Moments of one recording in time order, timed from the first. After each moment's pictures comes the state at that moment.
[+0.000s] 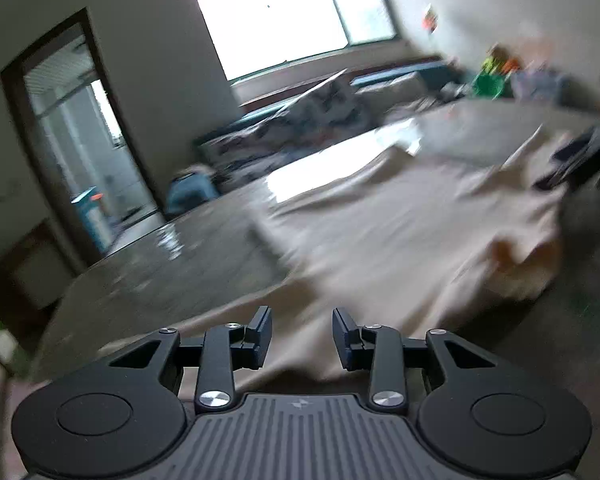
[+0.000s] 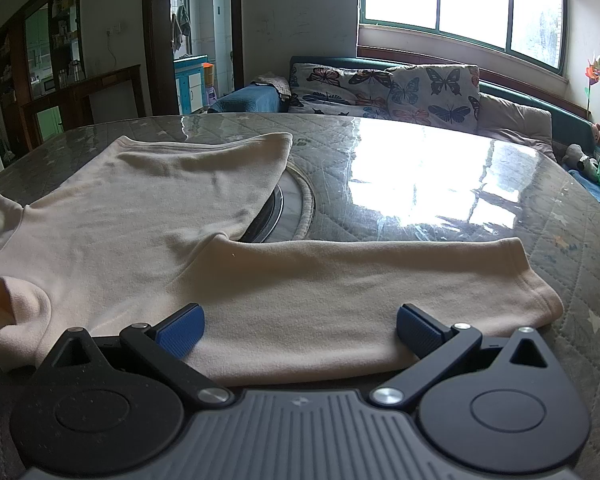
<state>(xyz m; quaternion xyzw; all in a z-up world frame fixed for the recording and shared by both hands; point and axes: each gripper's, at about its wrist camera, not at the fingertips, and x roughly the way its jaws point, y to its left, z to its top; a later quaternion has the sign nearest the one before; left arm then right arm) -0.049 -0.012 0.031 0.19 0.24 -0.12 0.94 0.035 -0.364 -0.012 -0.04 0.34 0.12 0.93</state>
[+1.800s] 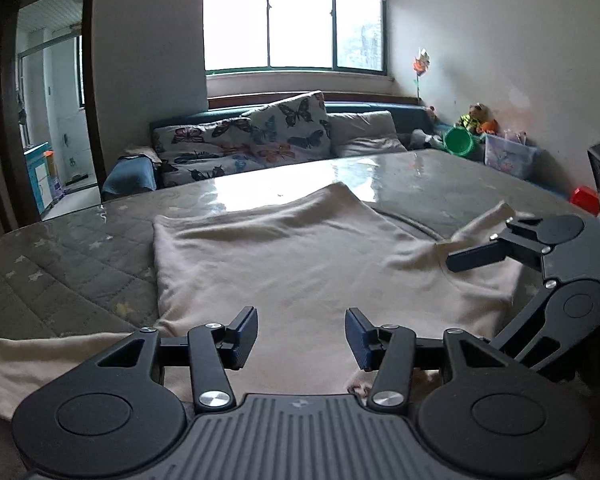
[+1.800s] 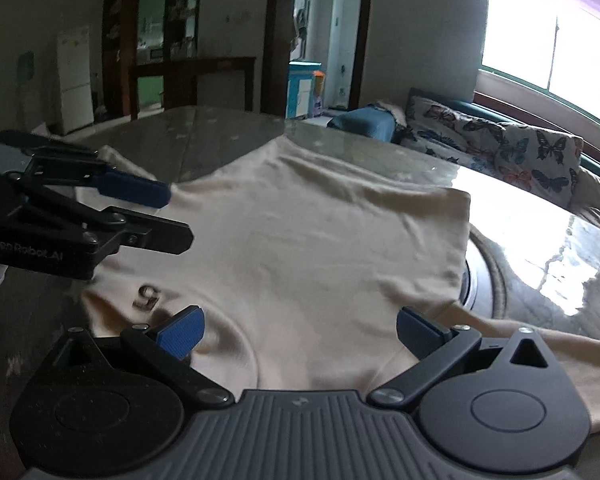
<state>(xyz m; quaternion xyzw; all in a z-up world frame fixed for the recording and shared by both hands) -0.005 -0.055 0.020 0.07 0.26 -0.18 0.95 0.006 -0.245 -0.002 -0.12 0.30 0.26 0.91</state>
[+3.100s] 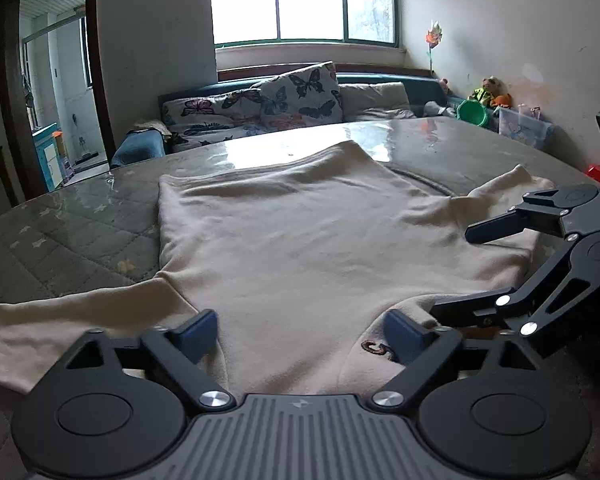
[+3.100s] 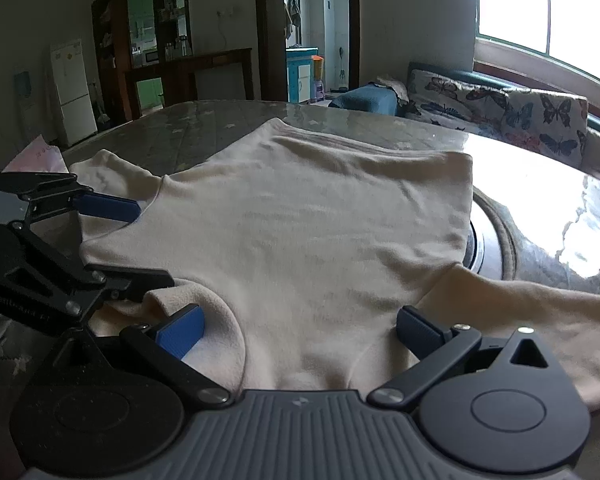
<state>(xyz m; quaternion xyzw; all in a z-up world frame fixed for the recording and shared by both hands) -0.007 -0.058 -0.001 0.08 0.30 -0.15 0.94 0.018 -0.261 -0.014 -0.07 0.33 0.27 0.90</state>
